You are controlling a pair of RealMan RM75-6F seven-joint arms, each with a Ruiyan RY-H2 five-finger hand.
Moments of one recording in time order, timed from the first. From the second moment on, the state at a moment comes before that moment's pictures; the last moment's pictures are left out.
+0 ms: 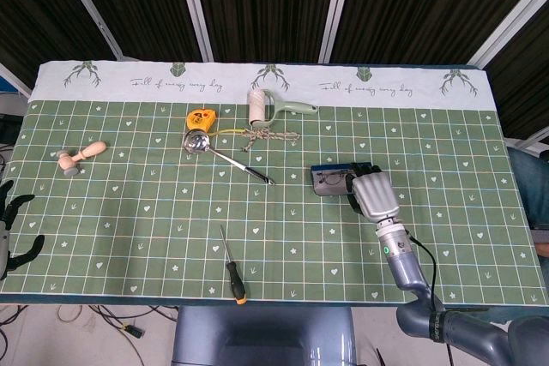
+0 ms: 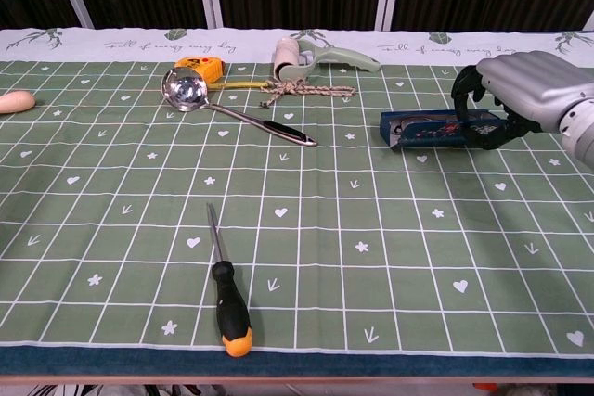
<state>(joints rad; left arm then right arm) -0.08 -1.07 -0.10 -1.77 1.30 1.45 0.10 0.59 -1.68 0.20 -1.20 -1.28 1.13 -0.37</state>
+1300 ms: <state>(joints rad) -0.09 -1.07 -0.10 -1.77 1.30 1.44 0.11 0.82 -1.67 0.33 -1.24 -0.88 0.88 -0.64</state>
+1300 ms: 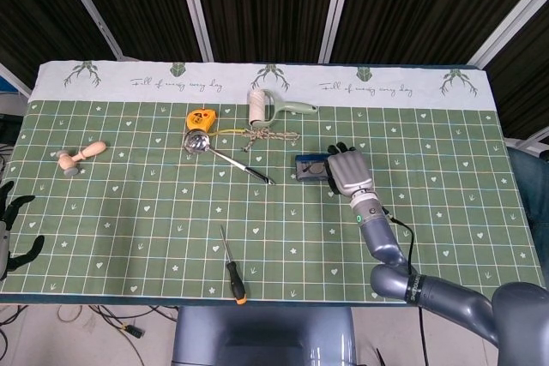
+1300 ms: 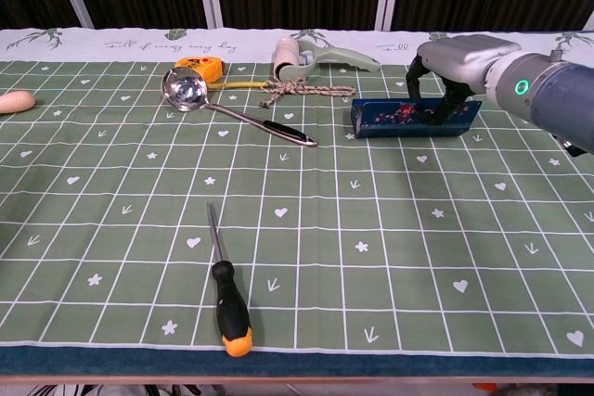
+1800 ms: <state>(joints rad) -0.09 -1.06 -0.10 -1.78 1.30 1.44 0.10 0.89 -1.71 0.35 -1.14 -0.78 0.88 -0.66</state>
